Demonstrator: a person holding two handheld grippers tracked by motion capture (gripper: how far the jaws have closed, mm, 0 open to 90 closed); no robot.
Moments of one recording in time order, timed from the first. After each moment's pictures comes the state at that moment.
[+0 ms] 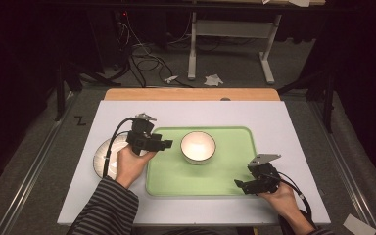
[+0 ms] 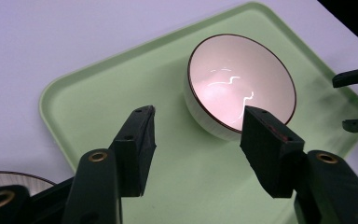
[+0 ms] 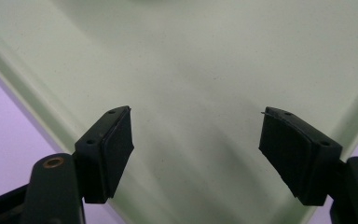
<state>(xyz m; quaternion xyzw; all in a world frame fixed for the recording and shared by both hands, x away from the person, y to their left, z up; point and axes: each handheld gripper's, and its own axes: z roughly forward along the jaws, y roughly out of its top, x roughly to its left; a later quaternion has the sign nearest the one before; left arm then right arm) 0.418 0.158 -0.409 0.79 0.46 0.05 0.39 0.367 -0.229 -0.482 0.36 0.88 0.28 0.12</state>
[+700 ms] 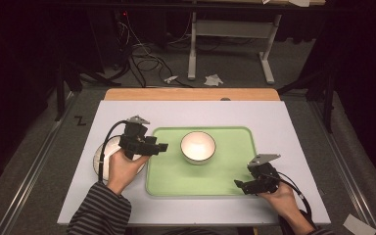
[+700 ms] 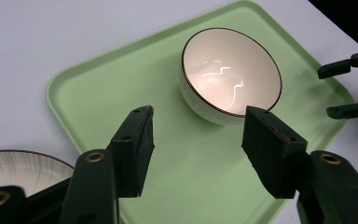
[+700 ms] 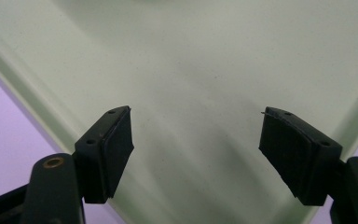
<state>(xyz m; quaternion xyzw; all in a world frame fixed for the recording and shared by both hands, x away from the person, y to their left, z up) 0.400 0.170 -0.401 0.80 0.45 0.05 0.39 0.368 -0.228 -0.482 0.36 0.88 0.28 0.12</state>
